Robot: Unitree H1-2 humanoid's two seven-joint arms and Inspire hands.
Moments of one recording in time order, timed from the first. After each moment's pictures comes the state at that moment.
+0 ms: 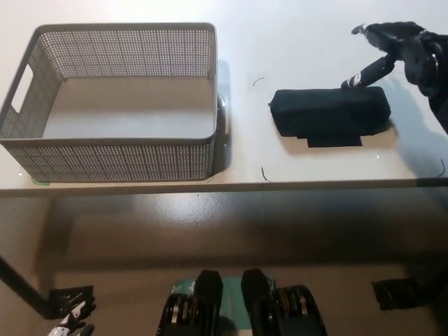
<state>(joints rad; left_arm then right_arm) 0.14 0.40 -0.05 0.32 0.15 -0.43 -0.10 -1.19 -0.44 0.63 0.87 -0.69 0.15 0.43</state>
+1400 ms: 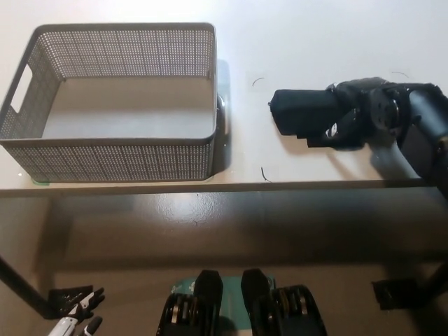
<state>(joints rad) 0.11 0.40 -0.06 0.32 0.15 -0.43 -0.11 -1.18 -0.31 0.67 1.18 -0.70 0.01 0.35</state>
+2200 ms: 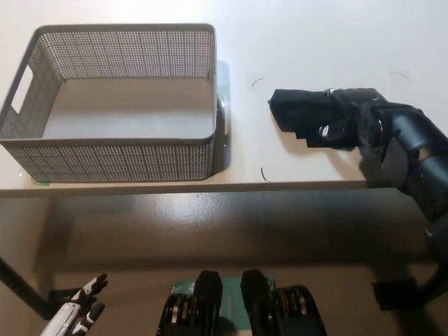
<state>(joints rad) 0.06 0.40 -0.07 0.32 0.15 -0.43 -0.11 -1.18 -0.22 0.62 1.38 -0.69 -0.03 0.08</state>
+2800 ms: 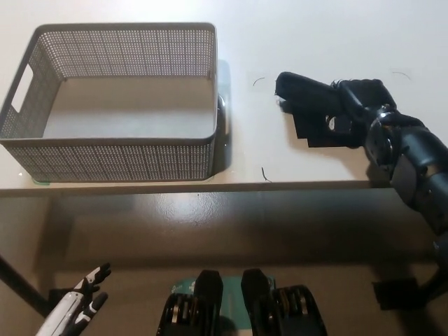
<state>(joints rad) 0.03 0.40 -0.07 0.32 0.15 -0.43 -0.12 -1.13 -0.25 0.60 1.39 -0.69 -0.15 -0.21</state>
